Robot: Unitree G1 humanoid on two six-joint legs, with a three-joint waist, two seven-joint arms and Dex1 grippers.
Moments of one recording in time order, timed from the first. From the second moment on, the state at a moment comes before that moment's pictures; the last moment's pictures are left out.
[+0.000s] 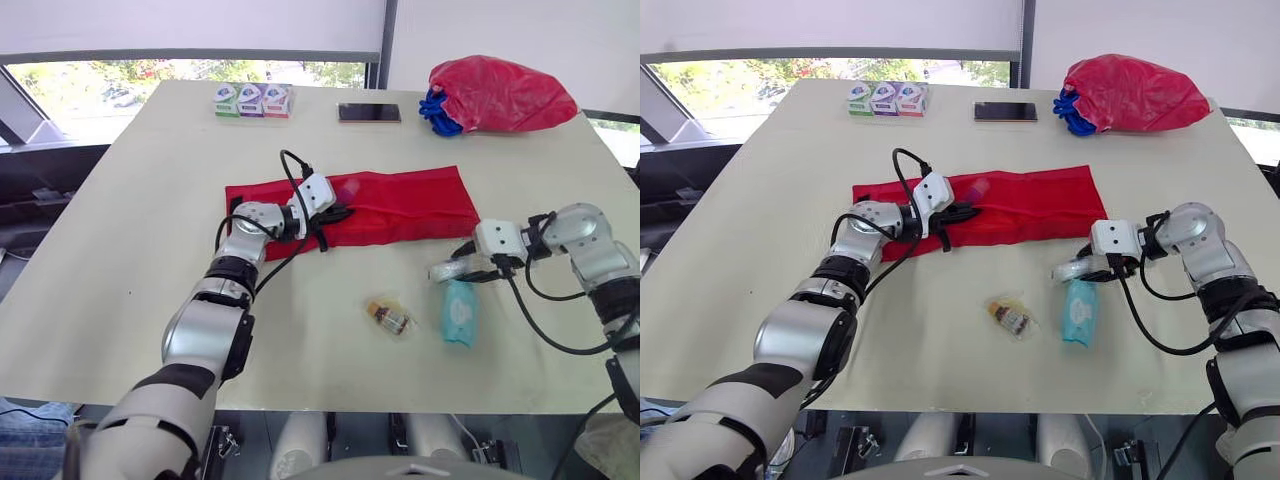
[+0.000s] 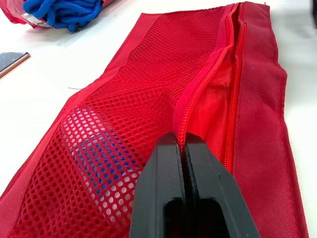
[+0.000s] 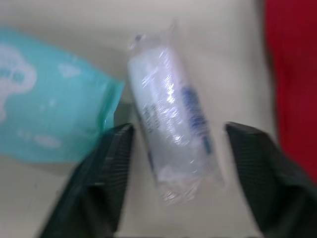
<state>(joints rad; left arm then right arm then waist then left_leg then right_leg) -0.98 0.33 -0.09 1.12 0.04 -0.38 -1.01 -0.74 -0.75 0.30 0.64 -0.05 -0.28 1.44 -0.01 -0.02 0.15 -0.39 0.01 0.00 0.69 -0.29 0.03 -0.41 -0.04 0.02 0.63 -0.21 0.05</state>
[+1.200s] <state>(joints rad) -0.91 0.21 -0.10 0.91 0.00 -0.31 -1.07 -0.85 -0.06 -0.39 0.12 0.27 1.61 0.43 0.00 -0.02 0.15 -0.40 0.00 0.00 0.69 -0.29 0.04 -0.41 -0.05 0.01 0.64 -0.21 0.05</state>
